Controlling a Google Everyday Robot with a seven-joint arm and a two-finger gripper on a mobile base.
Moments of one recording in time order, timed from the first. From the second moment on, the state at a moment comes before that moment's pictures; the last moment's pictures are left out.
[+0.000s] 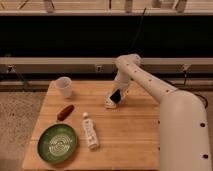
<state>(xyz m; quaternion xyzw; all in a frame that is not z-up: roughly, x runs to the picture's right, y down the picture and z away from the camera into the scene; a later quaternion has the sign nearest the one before) 0.091 0.048 0.906 -0.28 -0.23 -0.40 0.84</state>
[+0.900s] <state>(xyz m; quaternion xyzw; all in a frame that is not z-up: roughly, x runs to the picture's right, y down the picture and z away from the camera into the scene) 0.092 0.043 0.911 -0.29 -0.23 -0.41 0.83</state>
